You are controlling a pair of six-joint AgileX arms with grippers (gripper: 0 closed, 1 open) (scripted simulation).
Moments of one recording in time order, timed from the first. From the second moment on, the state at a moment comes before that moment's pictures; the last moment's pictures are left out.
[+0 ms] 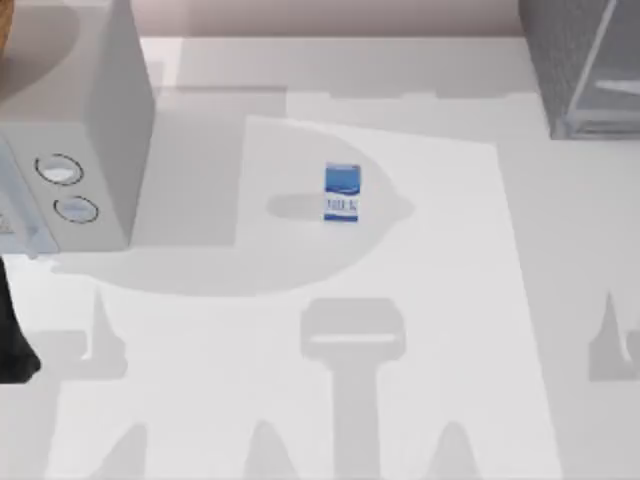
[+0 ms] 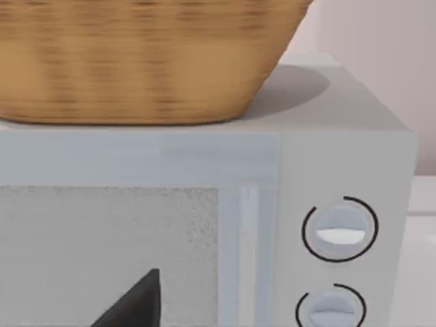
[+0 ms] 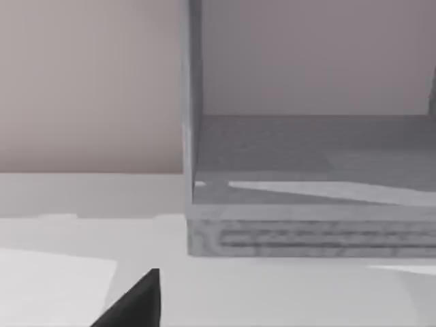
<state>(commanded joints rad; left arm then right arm) 0.00 0.00 0.00 0.00 0.00 0.00 0.00 0.00 0.00 0.00 0.00 0.00</state>
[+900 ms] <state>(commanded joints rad) 0.00 0.00 0.00 0.00 0.00 0.00 0.69 0.58 0.02 0.55 0.70 0.02</state>
